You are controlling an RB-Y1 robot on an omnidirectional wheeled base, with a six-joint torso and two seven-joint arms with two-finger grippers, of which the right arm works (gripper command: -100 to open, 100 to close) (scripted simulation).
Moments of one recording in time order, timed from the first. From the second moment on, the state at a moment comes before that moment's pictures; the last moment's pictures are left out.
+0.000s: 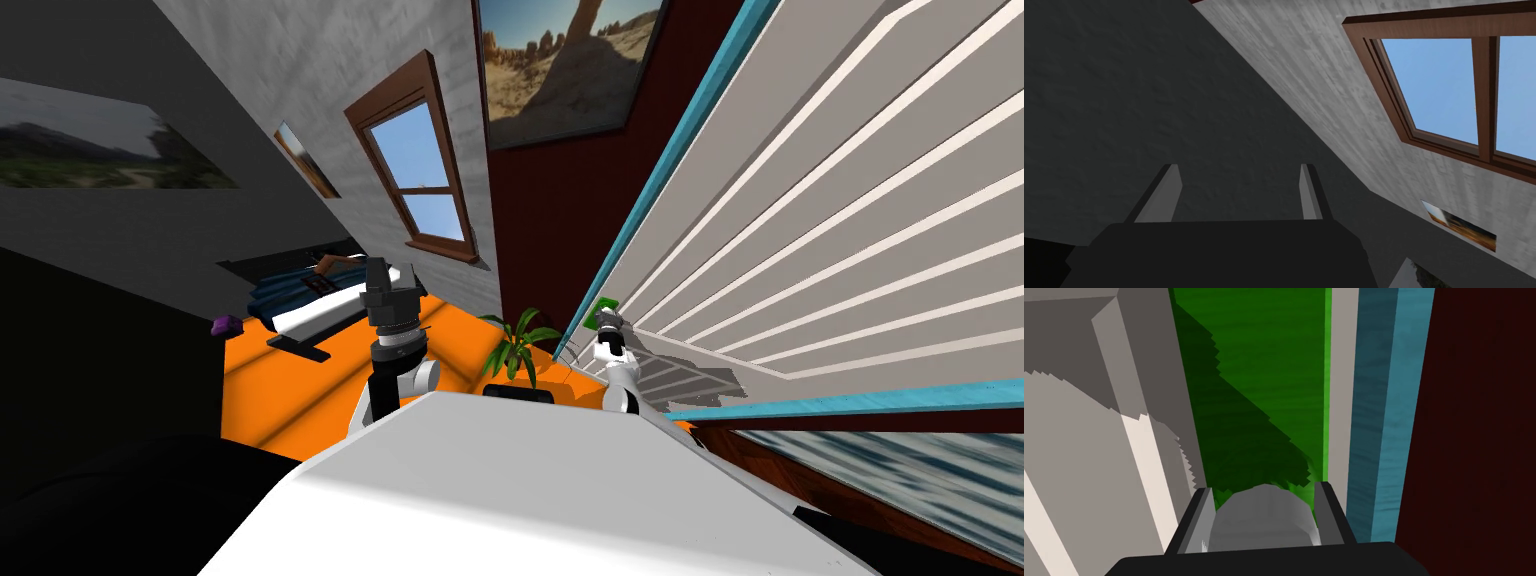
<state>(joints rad) -0.38 -0.11 -0.70 -0.80 0.43 -0.41 1.27</state>
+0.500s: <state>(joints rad) -0.38 -0.10 -0.69 -0.80 0.33 -0.36 1.25</state>
